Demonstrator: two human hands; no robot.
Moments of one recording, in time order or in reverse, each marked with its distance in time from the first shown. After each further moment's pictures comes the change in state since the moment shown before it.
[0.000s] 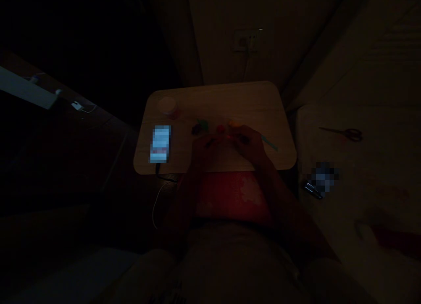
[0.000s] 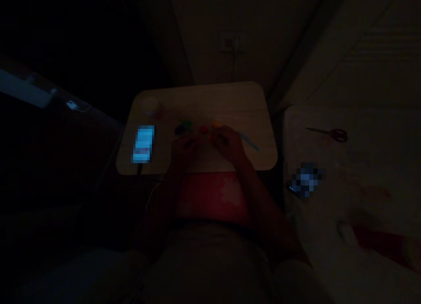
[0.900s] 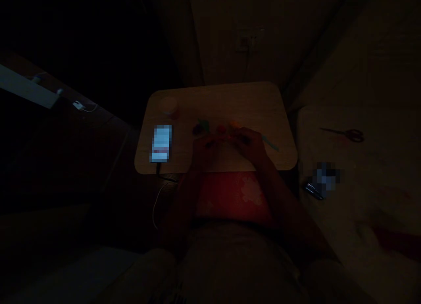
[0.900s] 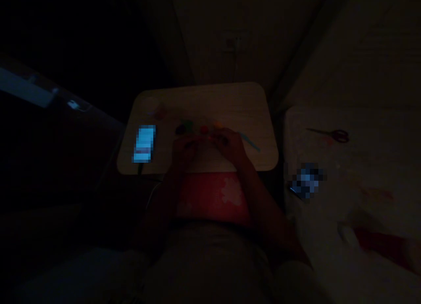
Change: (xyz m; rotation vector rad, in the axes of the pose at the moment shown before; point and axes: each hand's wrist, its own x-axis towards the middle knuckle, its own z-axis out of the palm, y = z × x) left_hand 0.000 -0.005 0.000 0.000 -0.017 0.047; right_hand -0.002 -0.001 -0.001 0.002 -0.027 0.059
